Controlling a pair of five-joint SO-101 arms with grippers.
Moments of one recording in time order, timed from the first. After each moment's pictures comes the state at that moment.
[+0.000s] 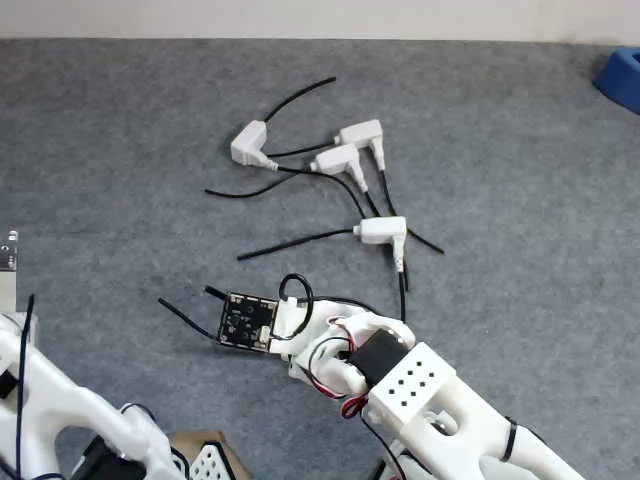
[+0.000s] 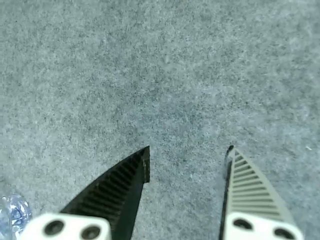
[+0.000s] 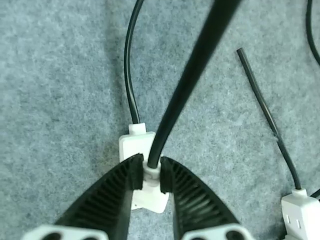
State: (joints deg) left arm -62.6 -33.6 57.8 40.0 -49.5; right arm -48.4 -46.8 62.0 48.7 38.0
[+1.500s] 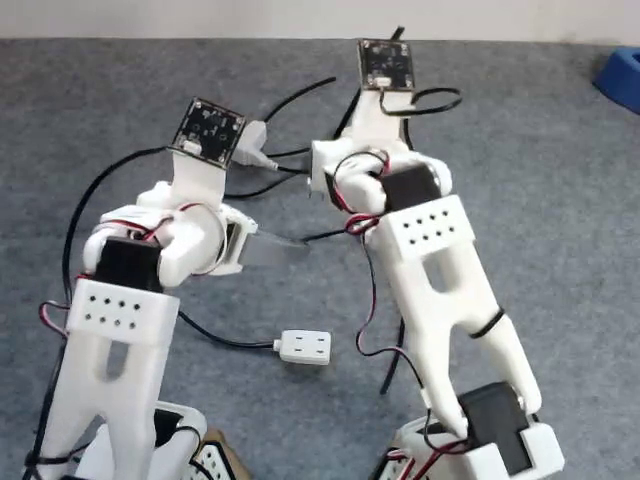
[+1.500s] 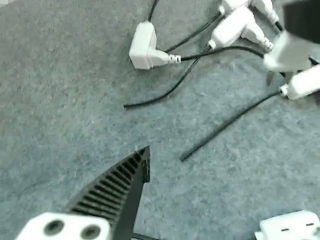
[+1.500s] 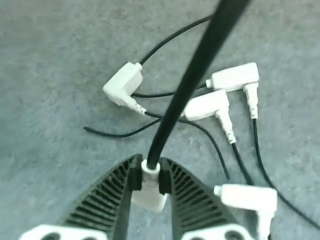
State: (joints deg) left arm 4.0 -40.6 32.1 66.0 -10.6; right arm -25.6 -11.1 3.0 59.6 -17.2
